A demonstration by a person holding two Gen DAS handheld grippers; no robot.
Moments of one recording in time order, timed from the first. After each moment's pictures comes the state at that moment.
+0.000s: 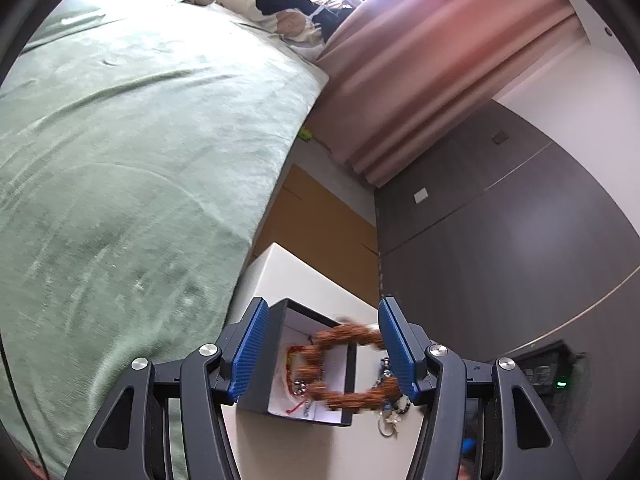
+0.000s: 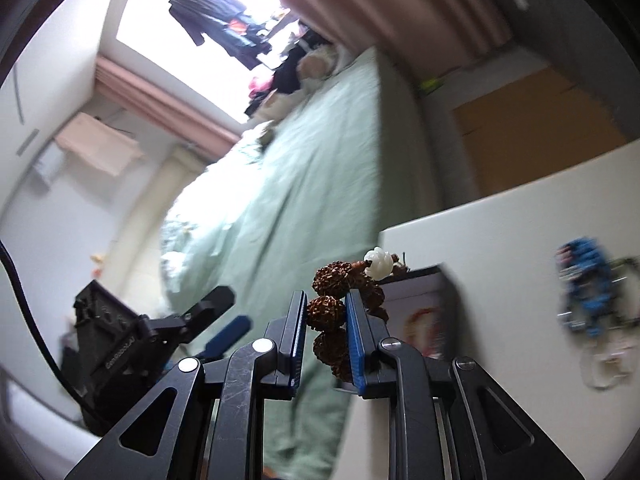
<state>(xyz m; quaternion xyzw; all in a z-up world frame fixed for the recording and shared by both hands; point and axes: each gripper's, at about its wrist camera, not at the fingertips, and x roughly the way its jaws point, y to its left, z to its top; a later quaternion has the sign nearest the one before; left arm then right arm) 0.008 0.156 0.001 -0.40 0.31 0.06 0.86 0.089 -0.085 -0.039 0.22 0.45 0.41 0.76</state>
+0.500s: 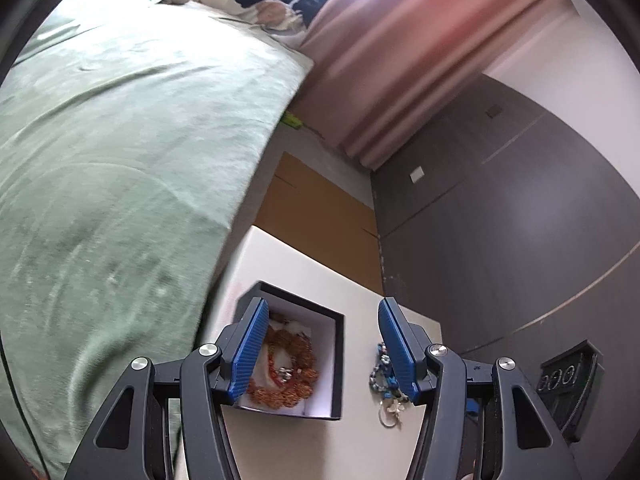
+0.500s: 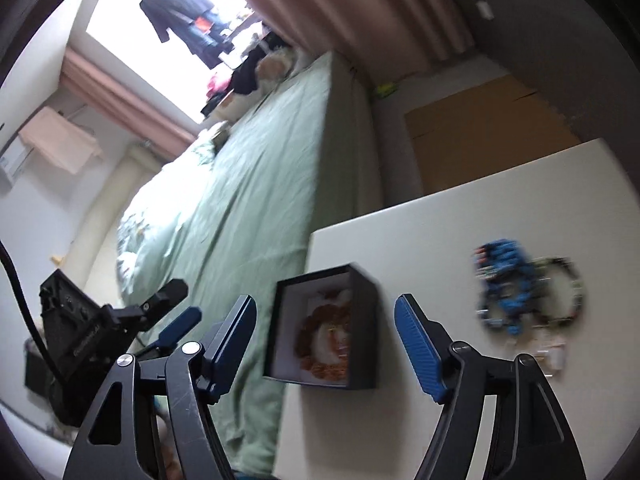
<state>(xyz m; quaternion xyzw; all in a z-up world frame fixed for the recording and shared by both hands) 0.030 0.119 -0.001 -0.36 0.33 0.04 0.87 0.086 -0.150 -0.025 0.17 0.45 0.30 0.82</state>
